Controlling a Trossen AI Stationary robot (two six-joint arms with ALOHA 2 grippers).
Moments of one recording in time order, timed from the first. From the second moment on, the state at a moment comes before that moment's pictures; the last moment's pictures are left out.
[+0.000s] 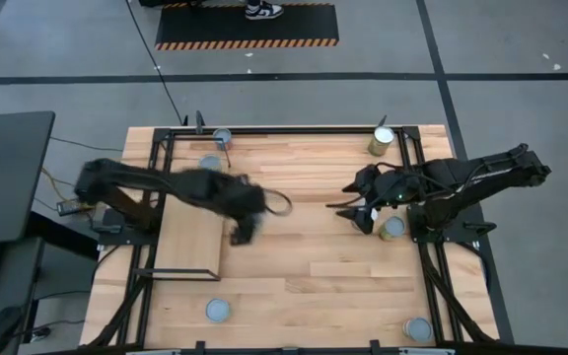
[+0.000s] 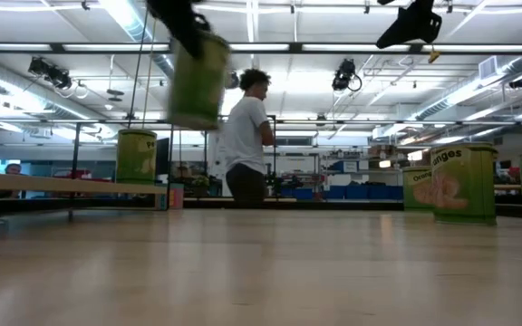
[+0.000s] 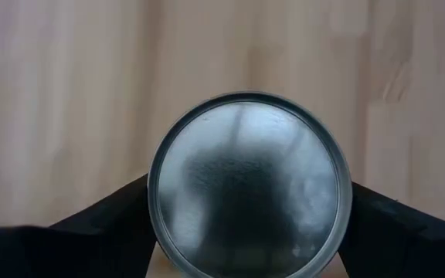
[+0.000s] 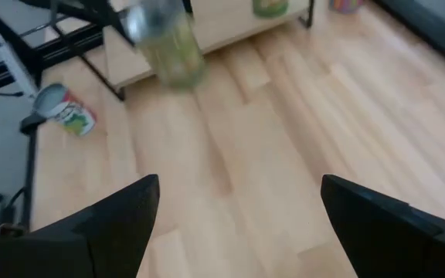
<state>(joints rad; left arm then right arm) -0.12 1.54 1.48 -1.08 -0.17 -0.15 0.19 1.04 1.04 -0.69 0.27 0.49</state>
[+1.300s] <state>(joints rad) 0.66 0.84 0.69 -0.91 -0.11 0.53 0.07 1.13 1.04 -0.42 0.32 0.58</state>
